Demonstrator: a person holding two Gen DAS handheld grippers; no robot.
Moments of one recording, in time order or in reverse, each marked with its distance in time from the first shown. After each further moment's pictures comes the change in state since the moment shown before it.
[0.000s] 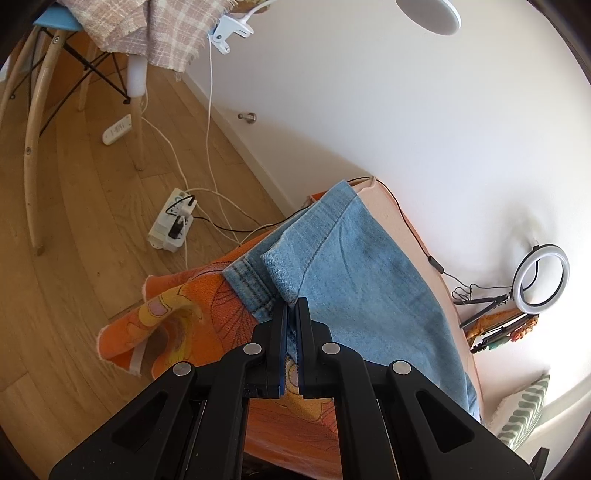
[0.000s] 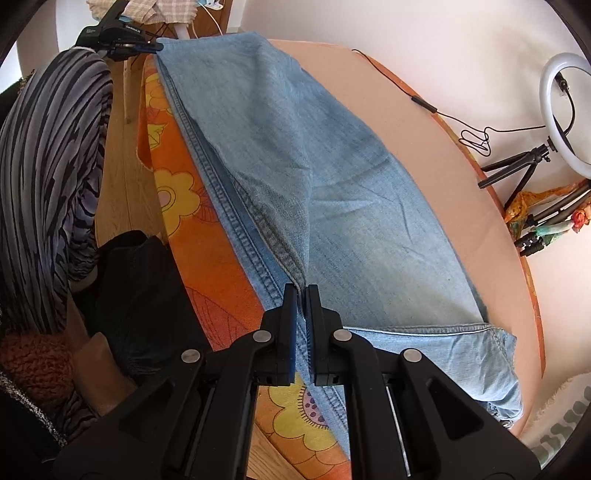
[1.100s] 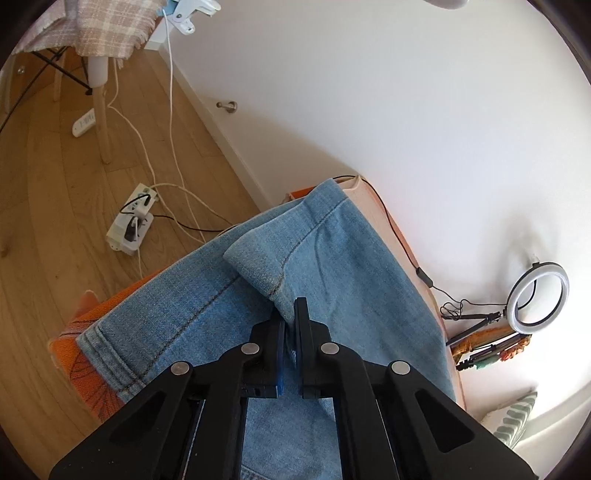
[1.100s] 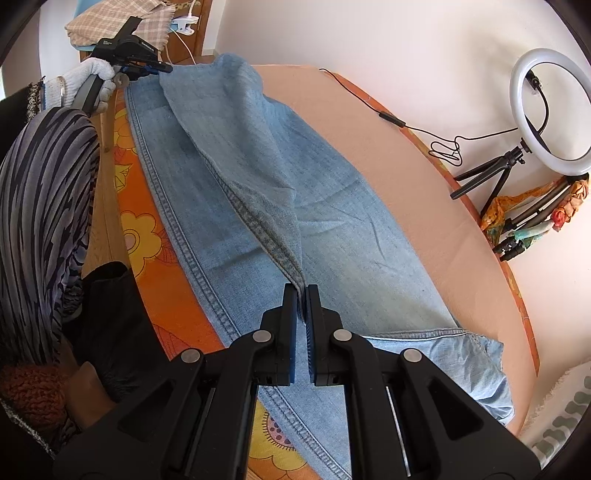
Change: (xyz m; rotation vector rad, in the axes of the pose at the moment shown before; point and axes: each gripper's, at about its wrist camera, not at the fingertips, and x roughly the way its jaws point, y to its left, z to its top) left arm 0.053 -0.041 0.023 -0.025 0.026 -0.059; right arm -0.019 -0.027 0.011 0.051 -0.103 -0.084
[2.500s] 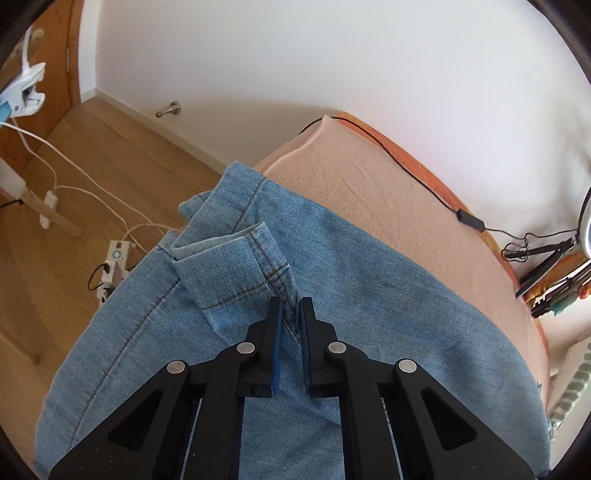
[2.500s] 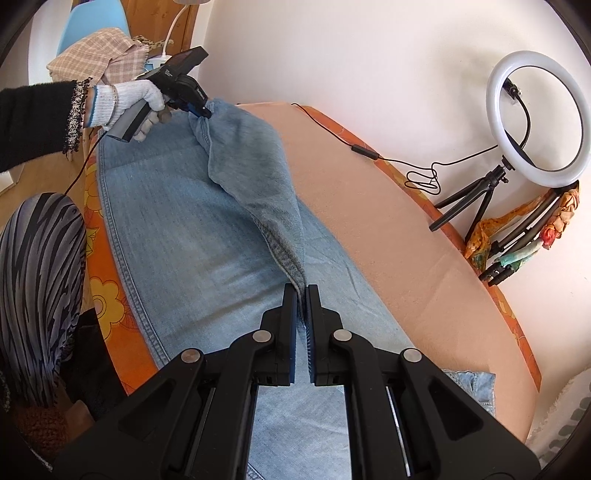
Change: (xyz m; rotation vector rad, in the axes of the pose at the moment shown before) left arm 0.127 -0.115 0.031 0.333 0.184 0.244; right arm 0.006 -0.050 0.026 0.061 -0.125 -0.024
